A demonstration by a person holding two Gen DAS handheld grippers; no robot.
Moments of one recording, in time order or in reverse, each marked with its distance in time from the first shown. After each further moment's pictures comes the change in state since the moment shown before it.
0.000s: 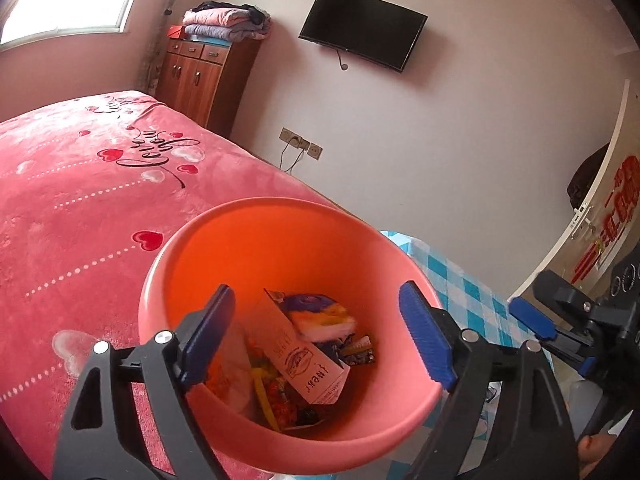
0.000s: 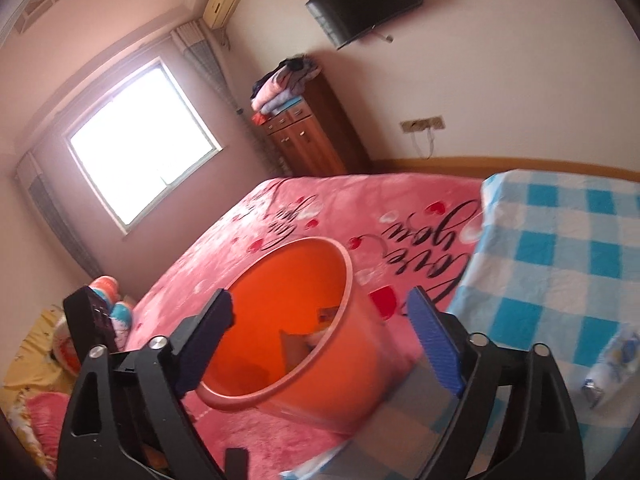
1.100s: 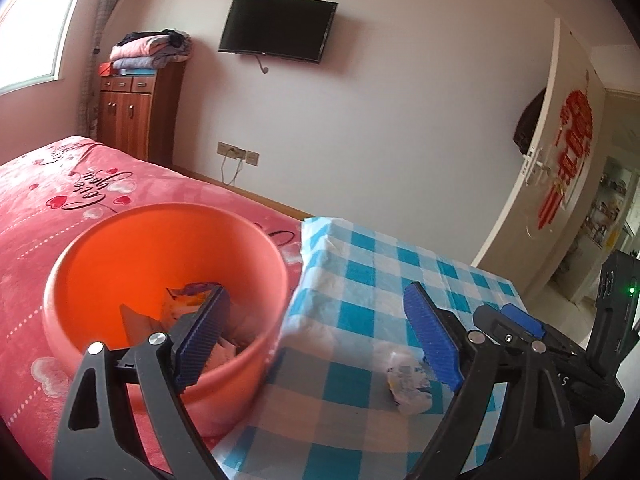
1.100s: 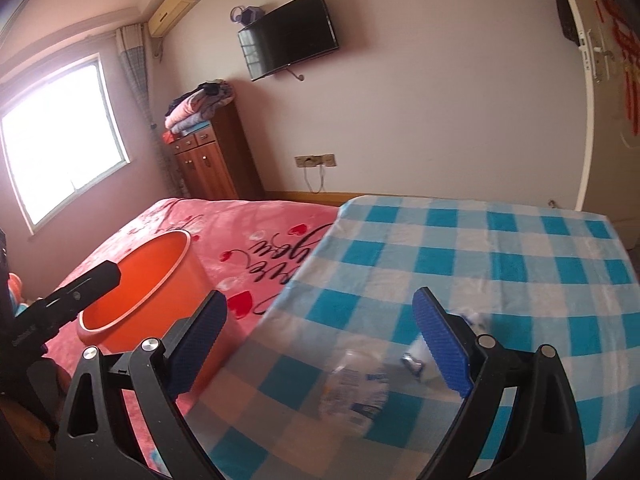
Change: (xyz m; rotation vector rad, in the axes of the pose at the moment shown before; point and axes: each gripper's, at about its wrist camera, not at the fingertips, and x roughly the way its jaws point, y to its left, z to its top) left arm -0.022 -0.107 -0.040 0.220 -0.006 -0.137; right arm -0.090 -0.069 -0.048 -0.069 -0.126 -0.403
